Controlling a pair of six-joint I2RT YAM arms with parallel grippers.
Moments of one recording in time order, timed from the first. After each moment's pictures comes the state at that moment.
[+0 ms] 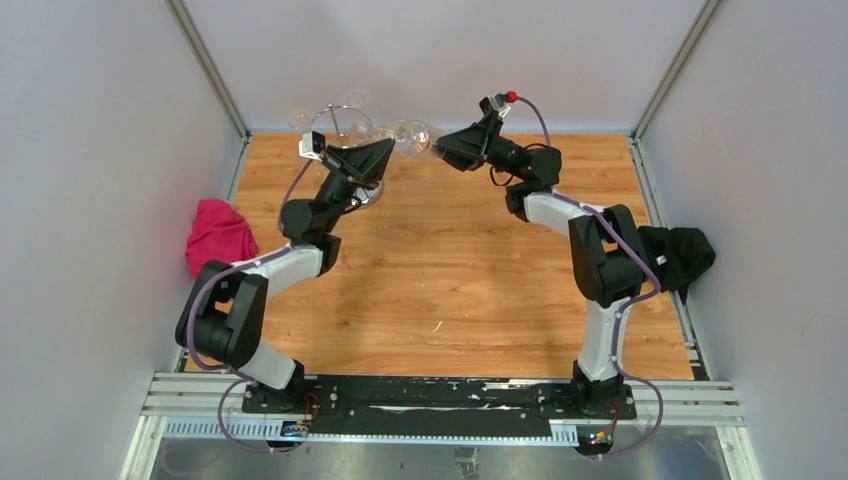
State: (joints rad) left arm -0.34 1.51 0.75 1.46 0.31 -1.81; right arm 0.35 1.97 1.31 1.44 -0.90 1.84
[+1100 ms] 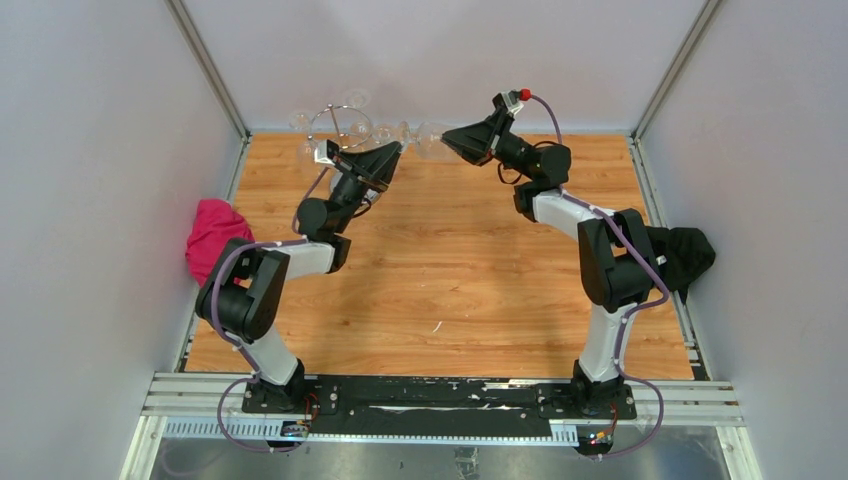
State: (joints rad) left arm -0.36 1.68 0.76 1.53 0.28 -1.88; right arm 0.33 1.91 1.28 1.39 -0.85 1.82
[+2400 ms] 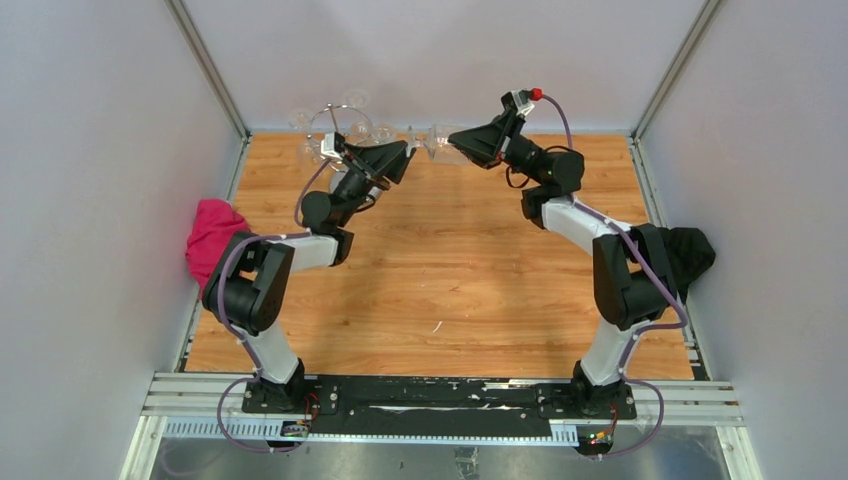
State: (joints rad) left arm -0.36 1.73 0.82 1.53 0.36 -1.80; right arm 0.33 1.78 1.20 1.40 -0.83 1.84
